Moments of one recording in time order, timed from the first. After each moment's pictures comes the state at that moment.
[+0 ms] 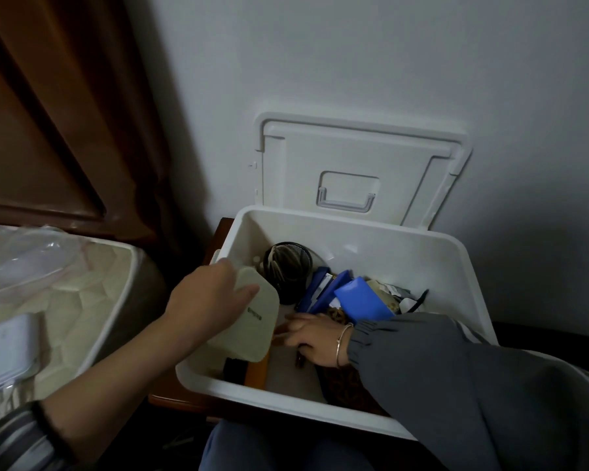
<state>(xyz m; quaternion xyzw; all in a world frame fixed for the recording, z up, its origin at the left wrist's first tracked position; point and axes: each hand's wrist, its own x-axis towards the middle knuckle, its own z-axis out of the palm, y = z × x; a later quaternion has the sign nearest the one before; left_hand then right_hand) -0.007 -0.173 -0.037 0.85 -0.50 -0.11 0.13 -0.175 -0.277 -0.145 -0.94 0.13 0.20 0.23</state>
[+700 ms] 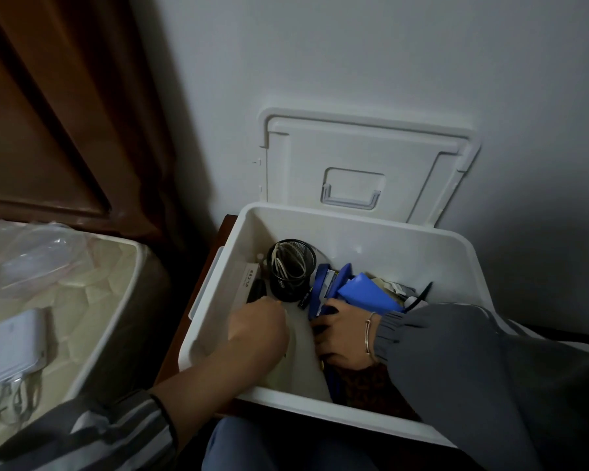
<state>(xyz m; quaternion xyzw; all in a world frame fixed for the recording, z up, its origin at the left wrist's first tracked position) -0.066 -0.190 -0.088 0.84 -0.52 -0.15 -0.10 -0.210 -0.300 -0.149 -0.97 -0.05 0.22 -0.06</state>
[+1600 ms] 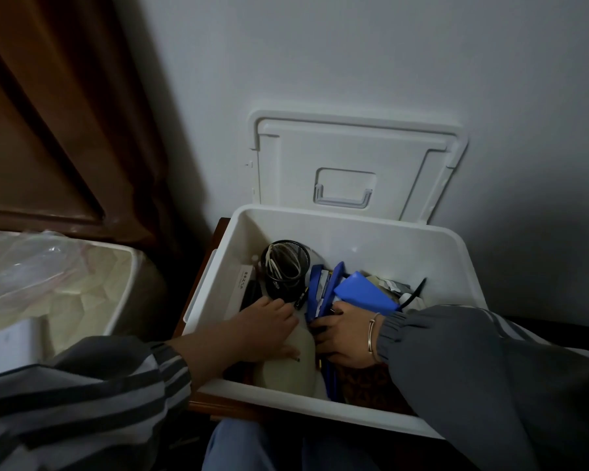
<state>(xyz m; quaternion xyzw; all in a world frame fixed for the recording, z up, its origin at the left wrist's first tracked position) -0.035 -0.204 -0.134 0.55 -0.81 -0.08 -0.18 -0.223 -0.302 -0.149 -0.98 -0.01 0.21 0.02</state>
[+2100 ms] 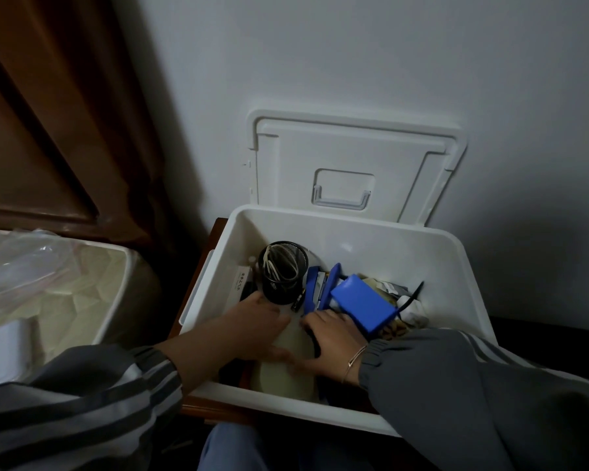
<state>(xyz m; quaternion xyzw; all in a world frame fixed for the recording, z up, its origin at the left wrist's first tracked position) -0.026 -0.211 -0.136 0.56 -0.80 -0.10 -0.21 -0.205 -0.266 -0.160 -0.92 0.33 0.06 0.21</state>
